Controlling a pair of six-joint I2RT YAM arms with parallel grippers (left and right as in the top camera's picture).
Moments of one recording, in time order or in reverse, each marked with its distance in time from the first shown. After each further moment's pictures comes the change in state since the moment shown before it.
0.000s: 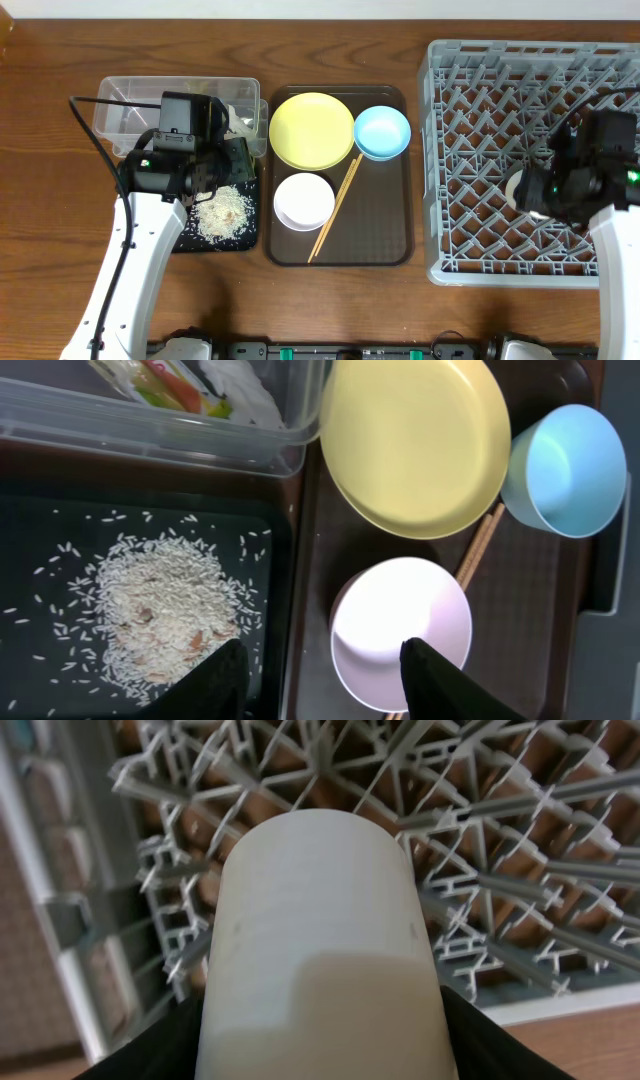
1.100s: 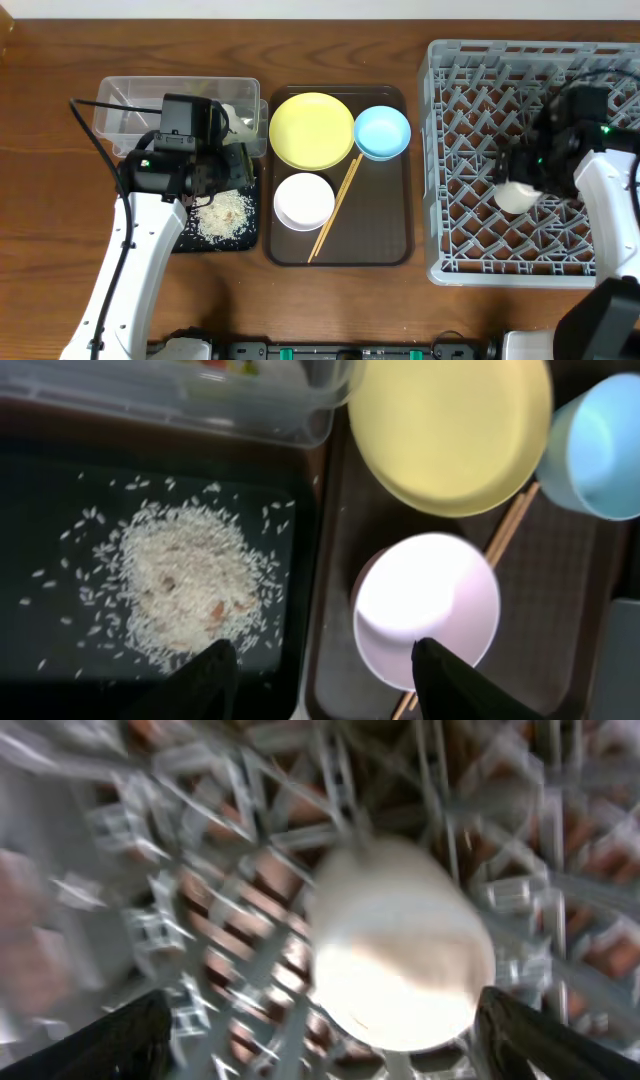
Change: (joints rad) left arm 0.000 0.000 0.000 -0.069 -0.035 0.000; right arm 0.003 0.257 0.061 0.166 -0.108 0.013
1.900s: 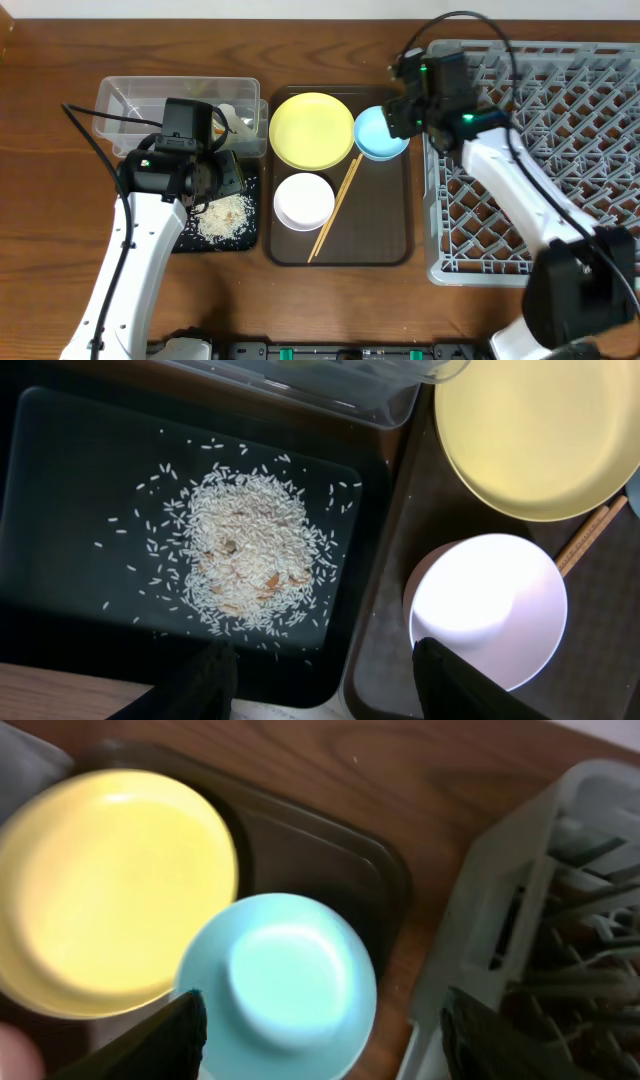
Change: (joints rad) left arm 0.000 0.000 0.000 -0.072 -0.127 -0.084; right arm 0.516 0.220 0.065 0.603 0.069 -0.133
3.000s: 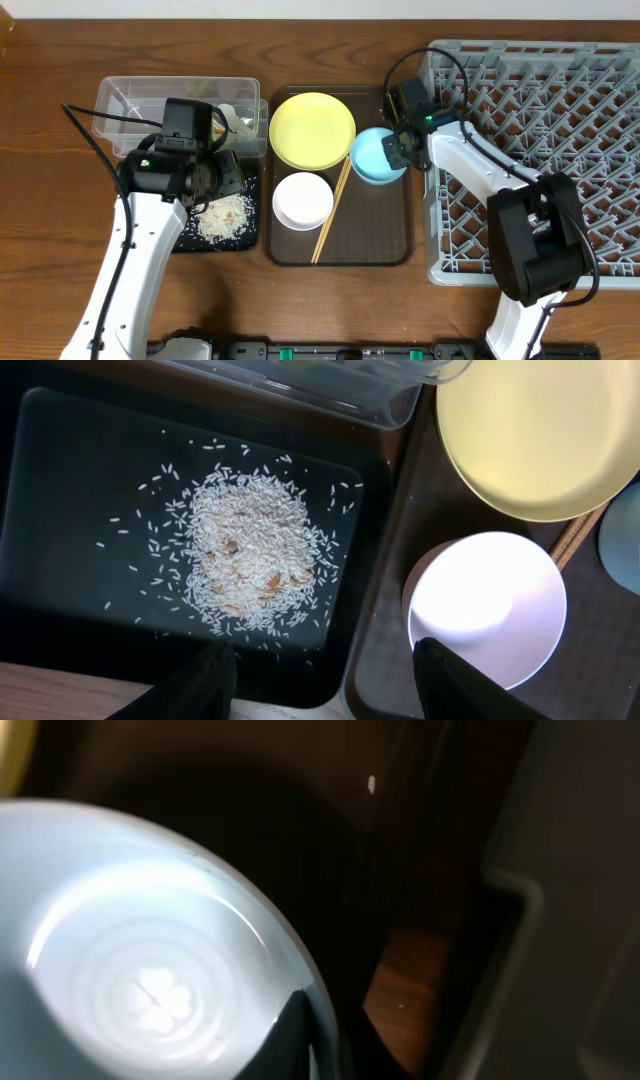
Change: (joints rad) left arm 0.000 0.000 0.000 0.000 -0.003 0.000; right arm 0.037 0.204 0.012 -0.215 0.111 0.112
